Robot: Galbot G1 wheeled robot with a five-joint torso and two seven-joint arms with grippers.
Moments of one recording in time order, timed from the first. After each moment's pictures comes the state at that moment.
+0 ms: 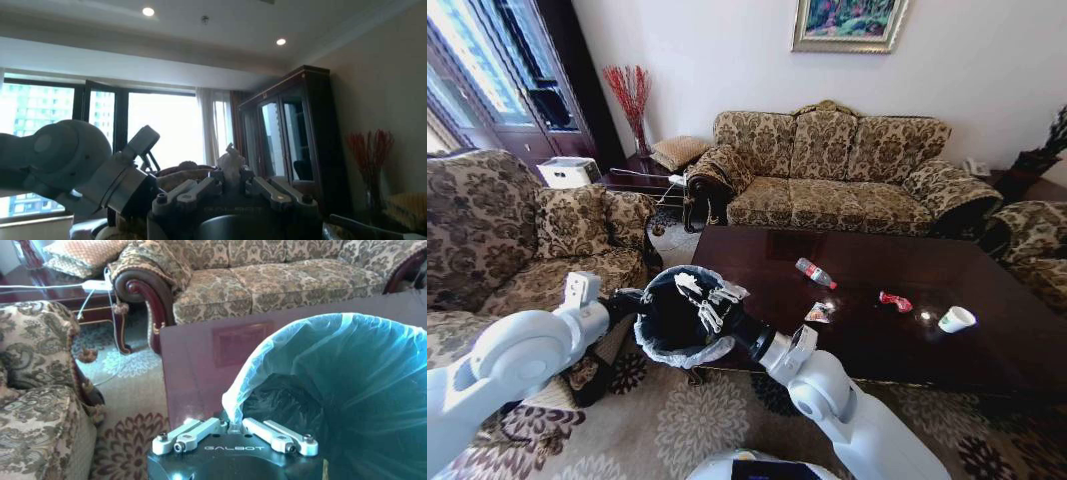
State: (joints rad) left arm 1.66 -0.36 -0.99 -2.44 -1.44 0.65 -0.44; right arm -1.01 1.14 -0.16 2.23 0.48 -0.07 -0.20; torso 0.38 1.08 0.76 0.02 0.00
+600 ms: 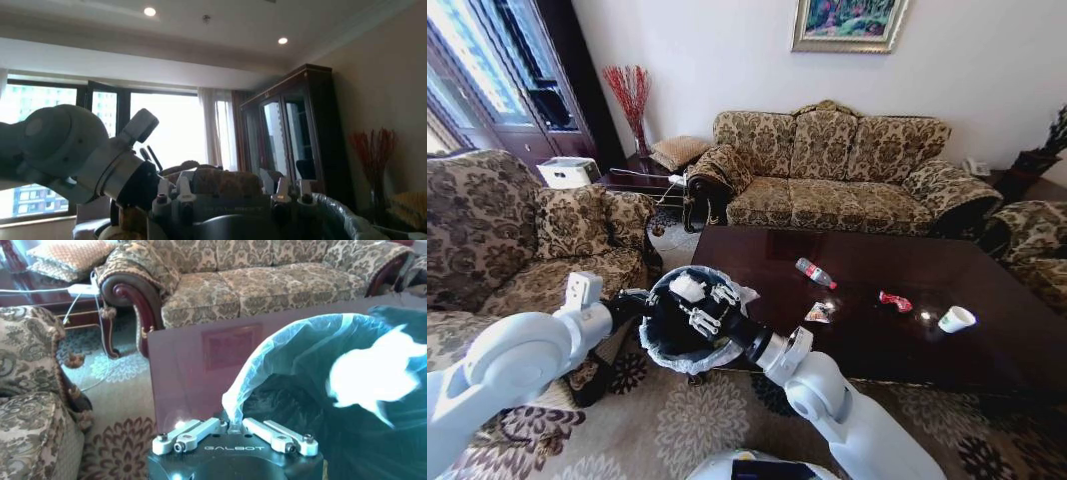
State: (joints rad) left arm 1.65 -0.36 -1.01 -2.48 -1.48 0.67 -0.44; right arm -1.02 1.15 -0.18 2.21 0.46 -0.05 -0.21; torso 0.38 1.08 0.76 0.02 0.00
